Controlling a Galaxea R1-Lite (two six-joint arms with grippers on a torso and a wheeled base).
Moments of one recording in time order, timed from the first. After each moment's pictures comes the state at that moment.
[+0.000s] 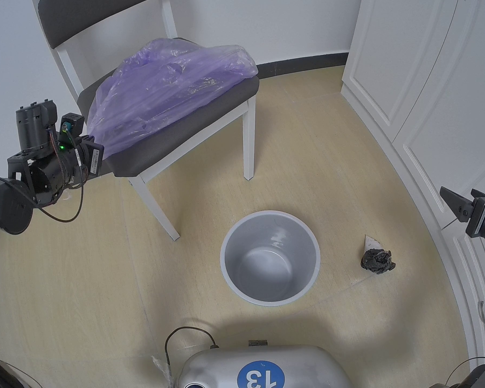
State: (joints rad) left arm -0.16 1.65 -1.00 -0.55 0.26 0.39; right arm 0.23 1.10 -0.48 -0.50 -0.16 0.14
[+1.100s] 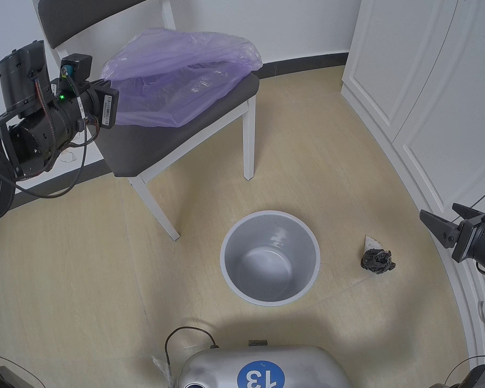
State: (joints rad) left arm -0.36 1.55 -1.15 -0.50 0.34 0.42; right arm 0.38 1.10 -0.43 -0.50 -0.16 0.15
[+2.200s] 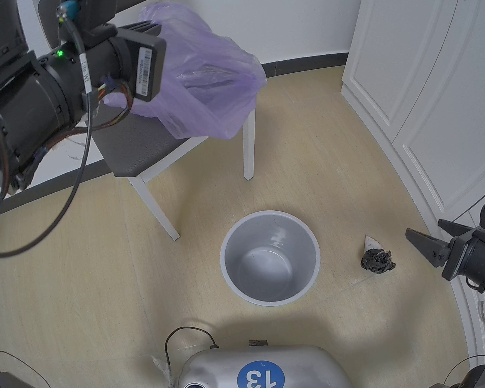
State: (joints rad) left arm -0.84 1.43 -1.17 -0.57 0.46 0.56; right arm 0.51 1.13 -0.39 -0.52 -0.15 0.26
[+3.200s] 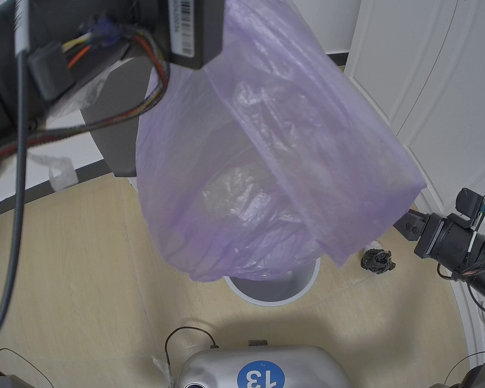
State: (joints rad) left arm -1.14 1.41 -1.19 -0.63 0.55 0.56; right arm 0.54 1.30 -0.41 -0.79 -0.14 0.45
